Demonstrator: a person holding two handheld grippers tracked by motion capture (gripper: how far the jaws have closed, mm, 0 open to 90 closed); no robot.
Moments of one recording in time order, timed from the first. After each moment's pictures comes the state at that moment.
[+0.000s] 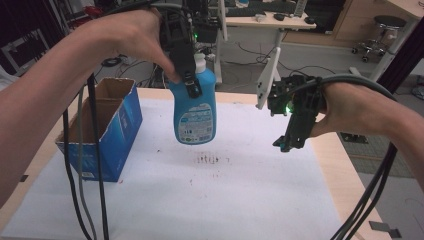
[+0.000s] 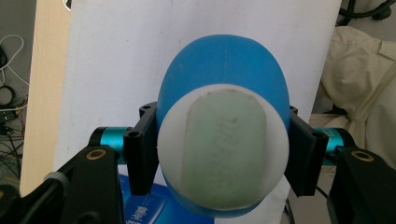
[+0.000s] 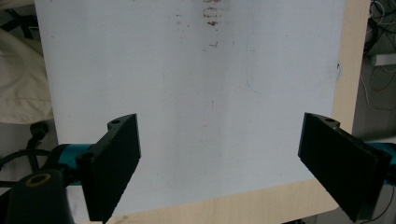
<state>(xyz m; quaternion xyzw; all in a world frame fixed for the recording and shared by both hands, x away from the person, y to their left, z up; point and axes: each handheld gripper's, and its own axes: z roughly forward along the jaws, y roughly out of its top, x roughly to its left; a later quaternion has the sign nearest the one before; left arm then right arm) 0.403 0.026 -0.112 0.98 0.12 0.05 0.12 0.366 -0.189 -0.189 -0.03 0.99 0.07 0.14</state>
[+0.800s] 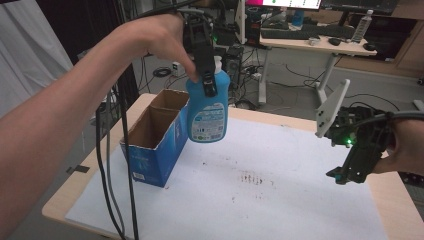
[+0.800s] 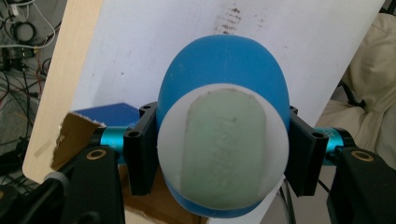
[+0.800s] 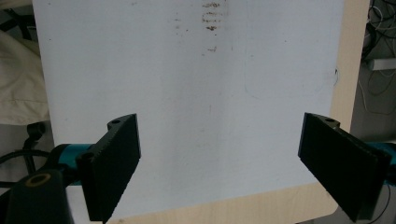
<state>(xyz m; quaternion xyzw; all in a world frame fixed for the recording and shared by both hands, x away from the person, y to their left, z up) 0.402 0.114 -0.091 0.97 0.22 0.08 0.09 0.368 -0.182 -0.191 -0.04 0.99 0.07 0.14</state>
